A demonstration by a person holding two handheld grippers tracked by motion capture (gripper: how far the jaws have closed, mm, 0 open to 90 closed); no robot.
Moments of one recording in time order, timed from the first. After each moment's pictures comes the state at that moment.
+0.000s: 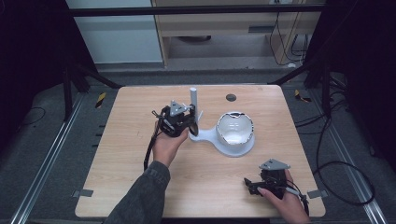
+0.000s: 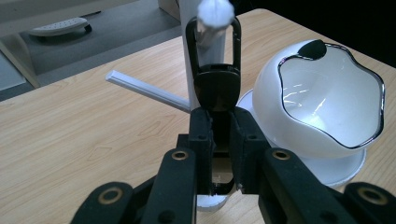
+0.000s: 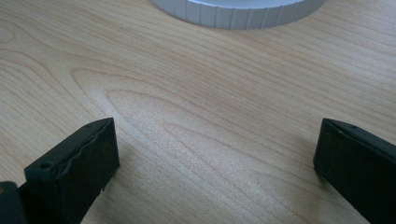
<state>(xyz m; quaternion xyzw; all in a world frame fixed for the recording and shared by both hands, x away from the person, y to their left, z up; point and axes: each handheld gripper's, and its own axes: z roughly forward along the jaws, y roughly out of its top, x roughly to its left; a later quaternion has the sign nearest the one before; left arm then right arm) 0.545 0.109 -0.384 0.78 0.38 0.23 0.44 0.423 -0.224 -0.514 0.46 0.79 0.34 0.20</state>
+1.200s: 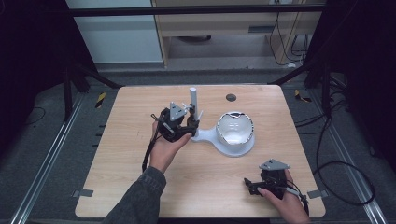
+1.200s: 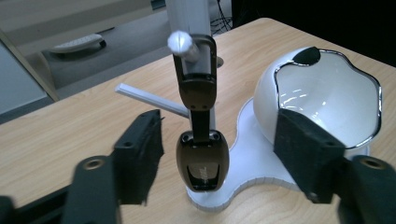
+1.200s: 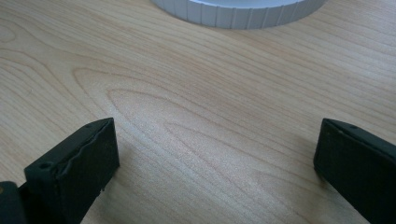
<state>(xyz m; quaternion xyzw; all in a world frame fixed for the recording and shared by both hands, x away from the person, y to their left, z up) 0.526 0.108 -0.377 0.78 0.37 0.26 0.43 0.422 -0.224 -0.514 0.46 0.79 0.34 0.20</state>
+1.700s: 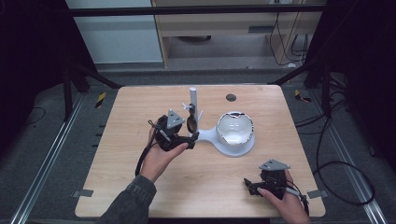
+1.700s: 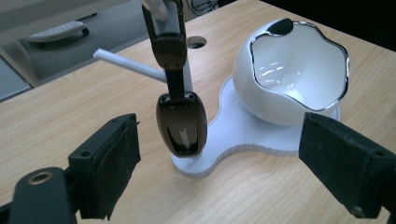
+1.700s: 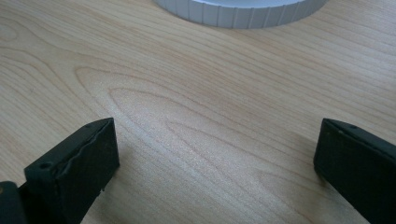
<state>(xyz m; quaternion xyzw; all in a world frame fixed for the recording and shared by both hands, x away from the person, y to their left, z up) 0.502 0.119 -0.379 0.80 0.35 0.24 0.42 0.422 -0.224 -0.514 0.46 0.79 0.34 0.20</state>
